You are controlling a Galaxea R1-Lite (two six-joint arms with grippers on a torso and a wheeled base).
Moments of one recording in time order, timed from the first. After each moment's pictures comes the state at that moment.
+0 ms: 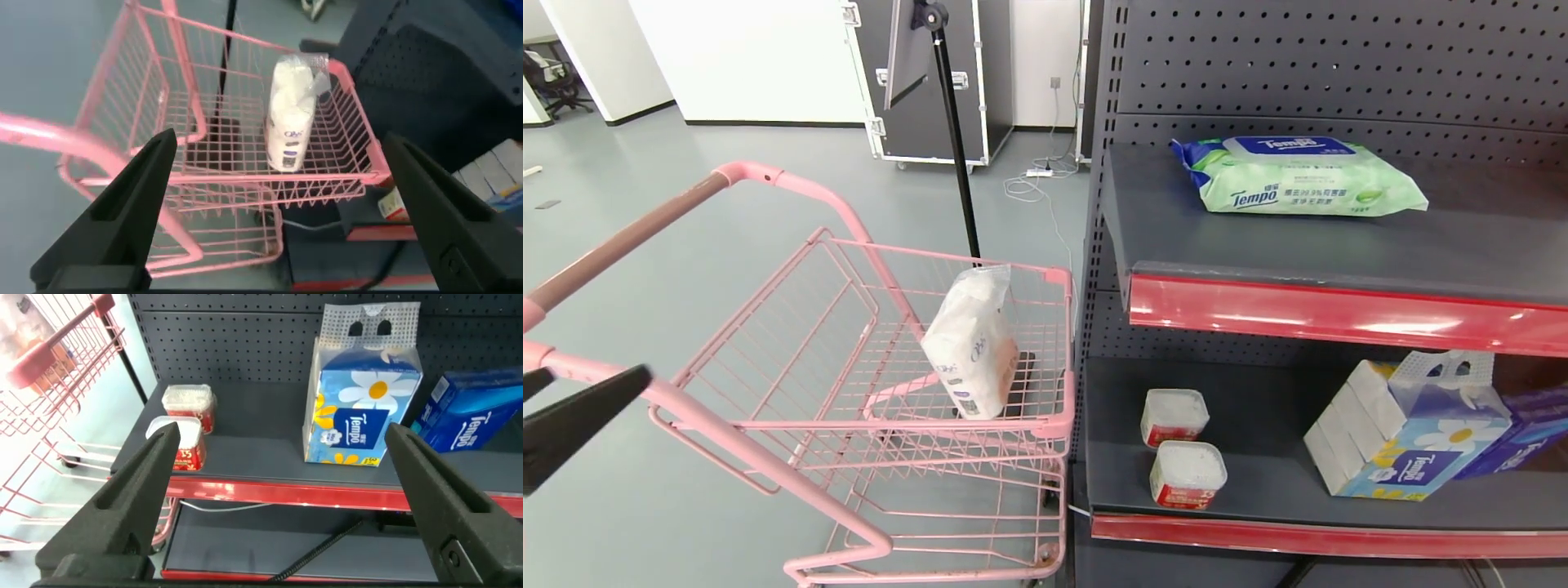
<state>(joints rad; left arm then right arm) -0.13 0.80 -0.50 -0.18 -0.09 -0.22 0.00 0.00 0.00 0.00 -0.02 0.00</state>
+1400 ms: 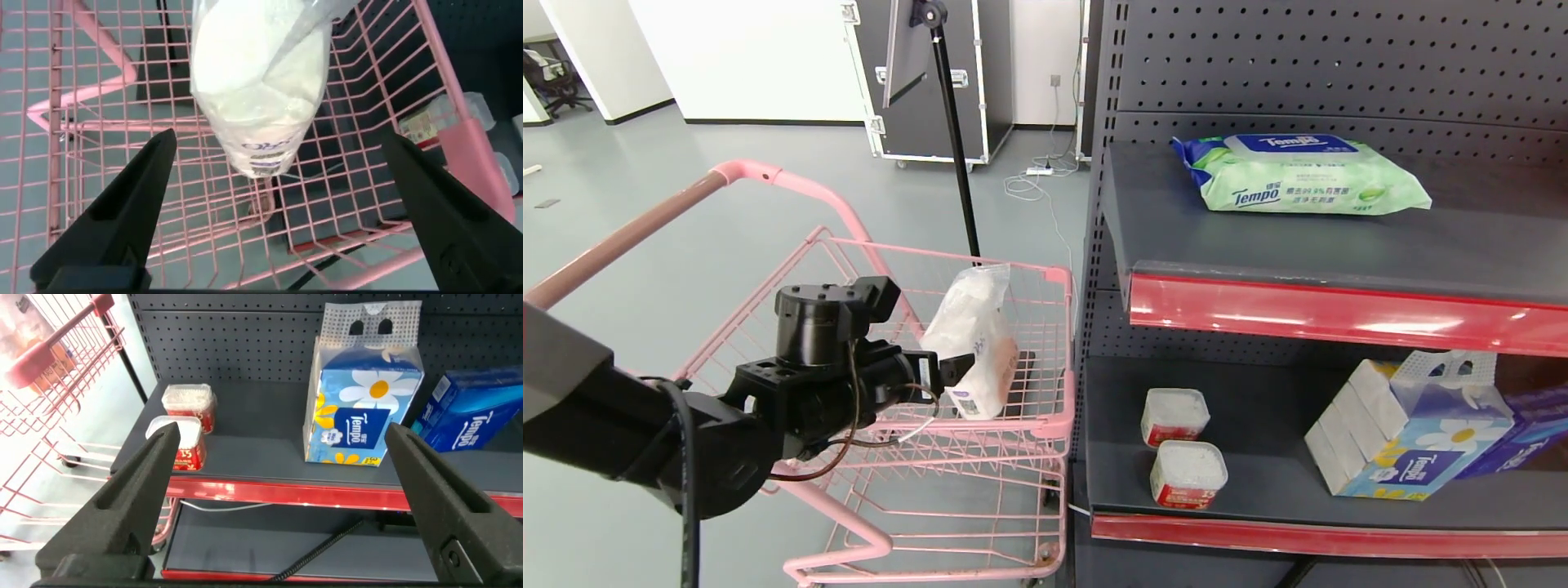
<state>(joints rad) -0.41 1.89 -0.68 -0.77 0.03 -0.23 0.00 0.00 0.00 0.00 -0.02 0.00</state>
